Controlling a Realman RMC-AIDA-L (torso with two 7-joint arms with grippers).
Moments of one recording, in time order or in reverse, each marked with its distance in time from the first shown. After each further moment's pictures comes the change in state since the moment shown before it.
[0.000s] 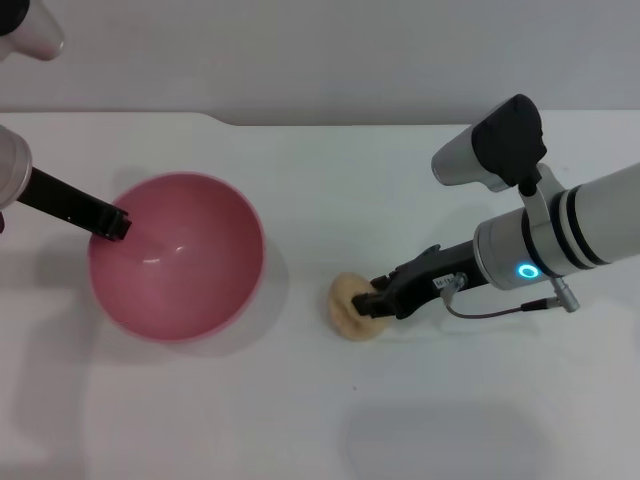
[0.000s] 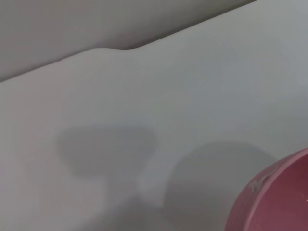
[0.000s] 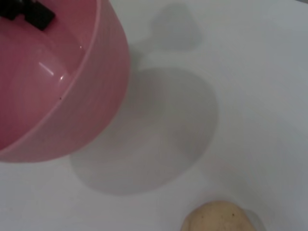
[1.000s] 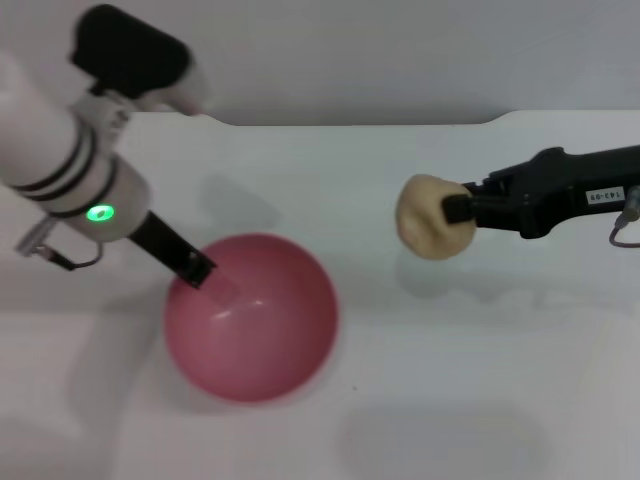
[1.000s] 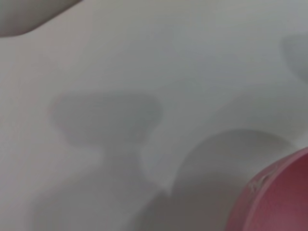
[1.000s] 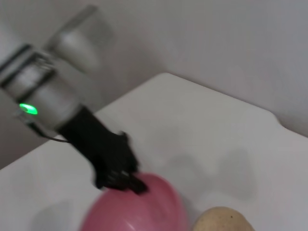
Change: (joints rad) left arm -0.091 -0.010 0.286 -0.102 -0.010 -0.030 -0.086; right arm -0.208 -0.017 0.491 0.518 0.062 0.567 -0.109
